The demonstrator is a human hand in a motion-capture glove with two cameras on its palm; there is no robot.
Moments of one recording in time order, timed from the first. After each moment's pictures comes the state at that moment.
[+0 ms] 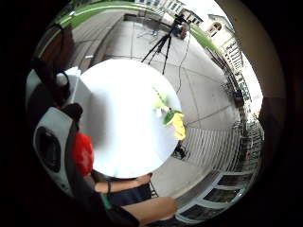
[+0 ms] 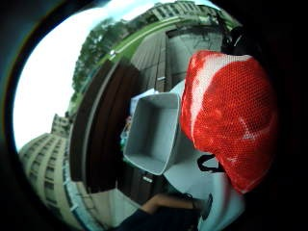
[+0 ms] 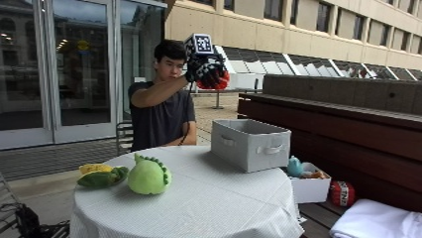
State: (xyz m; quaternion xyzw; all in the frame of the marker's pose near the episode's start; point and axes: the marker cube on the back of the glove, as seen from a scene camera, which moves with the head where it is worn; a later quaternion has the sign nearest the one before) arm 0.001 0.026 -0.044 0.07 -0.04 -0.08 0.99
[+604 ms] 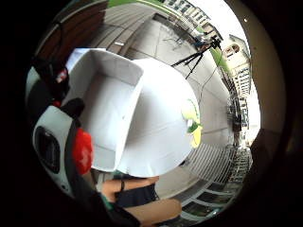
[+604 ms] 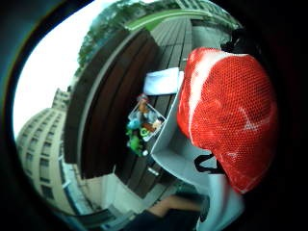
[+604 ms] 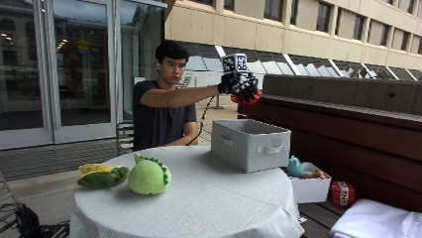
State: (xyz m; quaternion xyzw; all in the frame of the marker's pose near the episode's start) arm -0.146 -0.003 0.027 0.01 -0.05 -0.26 0.96
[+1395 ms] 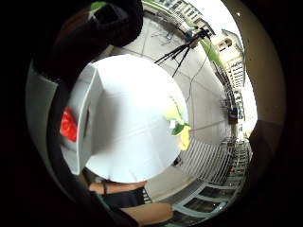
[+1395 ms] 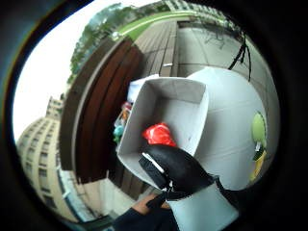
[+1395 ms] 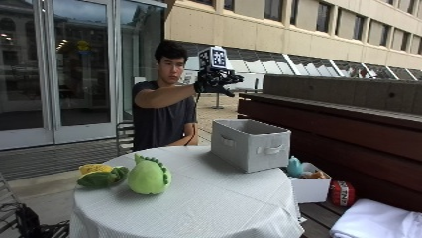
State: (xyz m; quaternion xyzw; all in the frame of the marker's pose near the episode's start) arm -0.045 -0.008 0.017 0.06 0.02 -0.16 0.99
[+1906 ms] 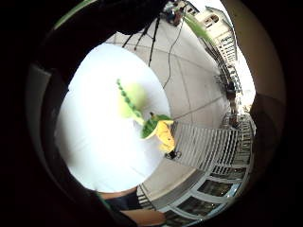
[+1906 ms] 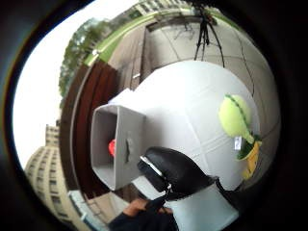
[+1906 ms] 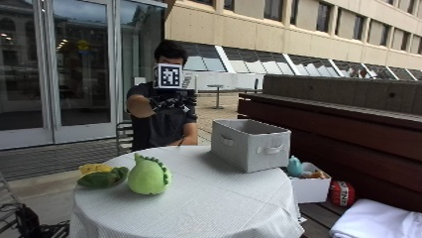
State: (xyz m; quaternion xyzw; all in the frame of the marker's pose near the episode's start) arm 0.175 -0.092 0.090 0.02 0.02 -0.02 1.00
